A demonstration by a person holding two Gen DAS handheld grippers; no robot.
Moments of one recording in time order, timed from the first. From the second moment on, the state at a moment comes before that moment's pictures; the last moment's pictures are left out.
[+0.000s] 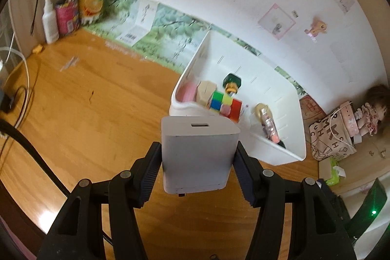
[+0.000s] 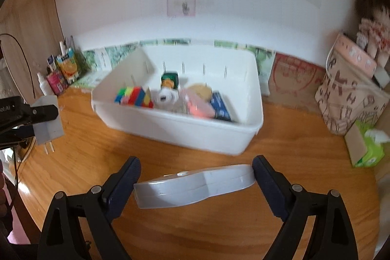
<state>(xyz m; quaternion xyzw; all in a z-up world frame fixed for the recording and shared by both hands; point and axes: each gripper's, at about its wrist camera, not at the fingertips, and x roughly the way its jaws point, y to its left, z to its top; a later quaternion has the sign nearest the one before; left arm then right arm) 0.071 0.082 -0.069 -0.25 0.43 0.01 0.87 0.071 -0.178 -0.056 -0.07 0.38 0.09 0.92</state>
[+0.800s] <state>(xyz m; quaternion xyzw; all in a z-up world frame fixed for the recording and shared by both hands) 0.143 0.049 -0.017 -0.16 0.37 -0.07 0.91 0.135 -0.179 0.002 -0.07 0.29 0.07 0.95</state>
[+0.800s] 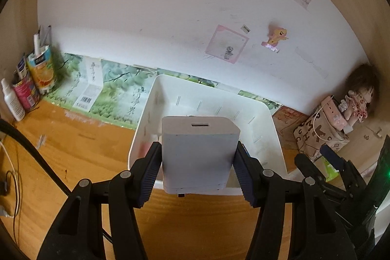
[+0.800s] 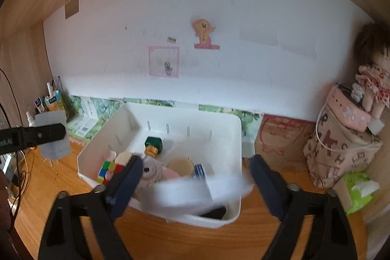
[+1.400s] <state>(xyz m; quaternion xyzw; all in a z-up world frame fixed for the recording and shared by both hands) 0.204 0.018 -0.045 -0.11 0.42 -0.06 0.90 0.184 -0.188 -0.030 -0.03 0.34 0.10 0.93</state>
